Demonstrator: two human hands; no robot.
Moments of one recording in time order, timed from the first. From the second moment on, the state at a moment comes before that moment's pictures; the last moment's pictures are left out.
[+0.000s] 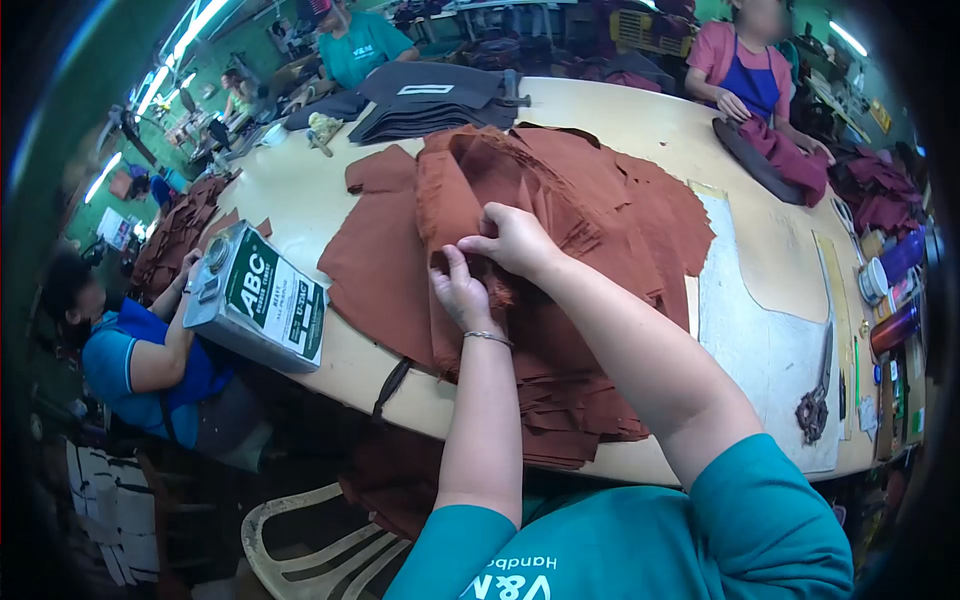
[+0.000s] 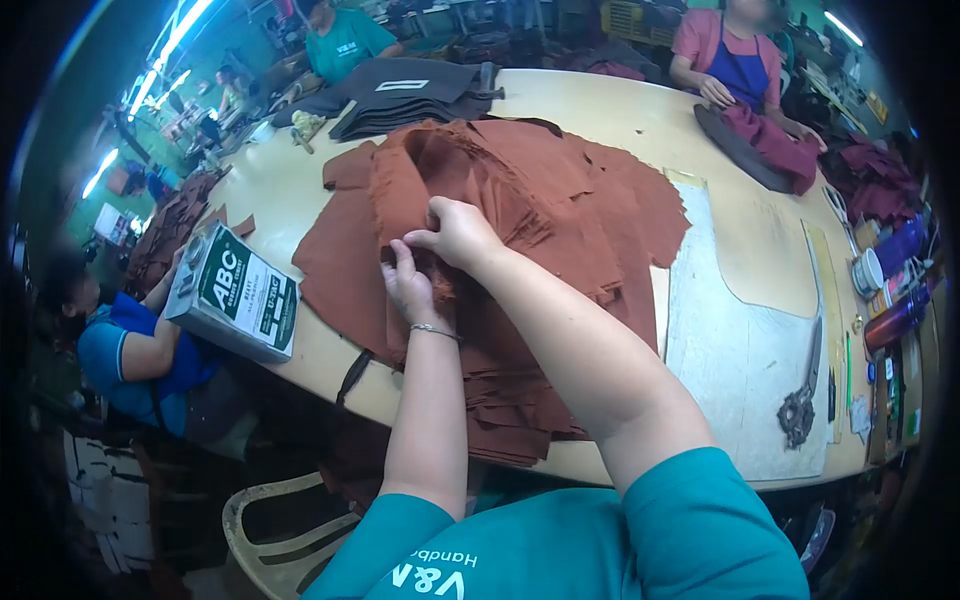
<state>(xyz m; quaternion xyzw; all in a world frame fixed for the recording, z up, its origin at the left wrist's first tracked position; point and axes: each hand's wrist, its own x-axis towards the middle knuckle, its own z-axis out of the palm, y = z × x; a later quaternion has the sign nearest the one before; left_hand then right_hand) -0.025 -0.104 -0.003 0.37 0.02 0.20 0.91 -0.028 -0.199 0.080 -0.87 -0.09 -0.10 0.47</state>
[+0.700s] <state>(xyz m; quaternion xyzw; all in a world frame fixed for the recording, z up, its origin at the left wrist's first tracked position) -0.032 -0.107 0.018 0.32 0.07 0.26 0.91 -0.060 -0.231 0.046 -0.91 -0.05 -0.26 0.33</state>
